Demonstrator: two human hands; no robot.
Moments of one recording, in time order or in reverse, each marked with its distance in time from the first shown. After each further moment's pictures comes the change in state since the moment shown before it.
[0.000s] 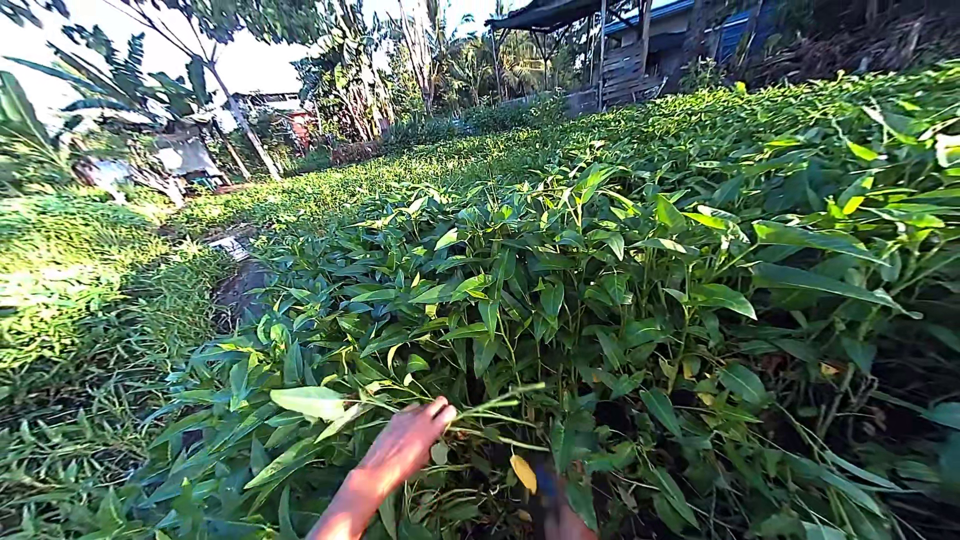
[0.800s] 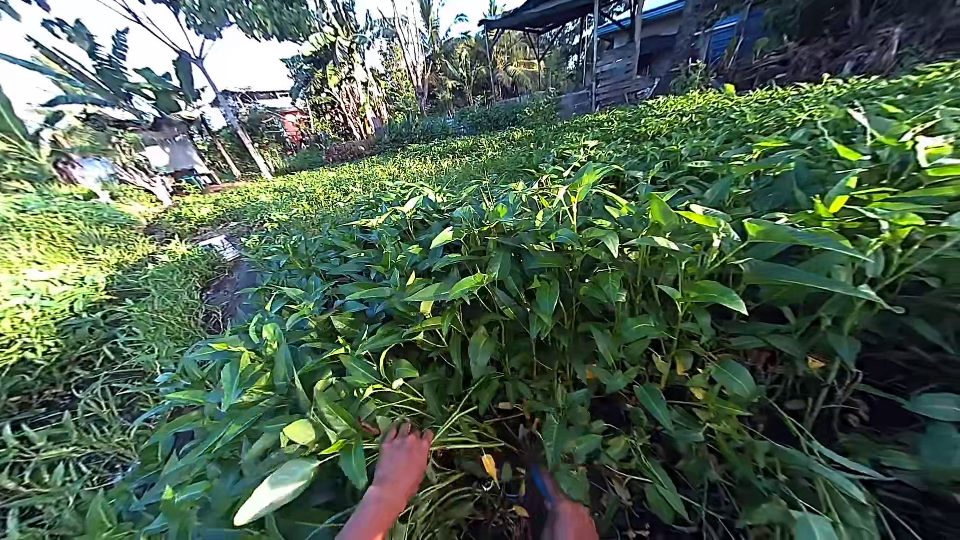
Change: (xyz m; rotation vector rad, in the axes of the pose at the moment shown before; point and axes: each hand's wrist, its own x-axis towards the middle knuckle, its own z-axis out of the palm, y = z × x) left_hand 0.011 0.000 0.054 0.105 -0.320 -0.420; right_hand -0.014 -0.008 -0.008 -0.223 -0.015 0.024
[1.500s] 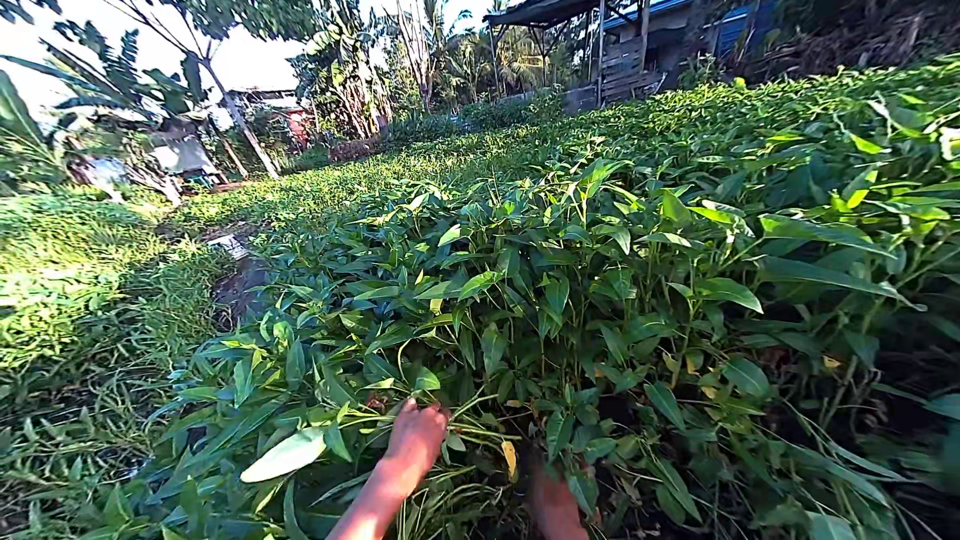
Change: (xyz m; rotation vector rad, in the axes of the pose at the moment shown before) left_hand -0.019 0.010 -0.055 0.044 0.037 0.096; right_hand 0.053 -0.026 0.023 -0.191 -0.154 0.117
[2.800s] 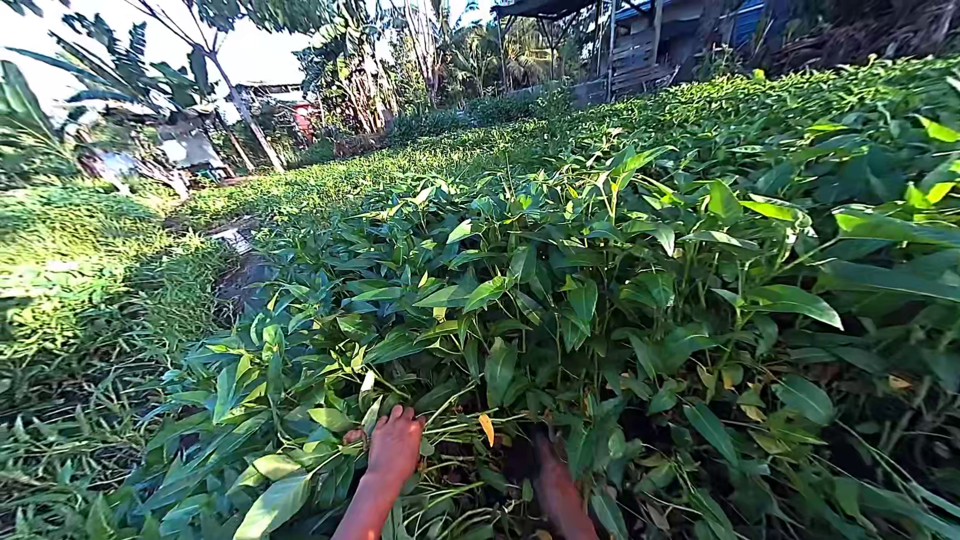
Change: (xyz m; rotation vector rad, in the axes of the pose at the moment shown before) left_hand 0.052 -0.053 0.046 -0.031 0.027 -0.184; right_hand 0.073 -0.009 0.000 0.150 0.098 -0.051
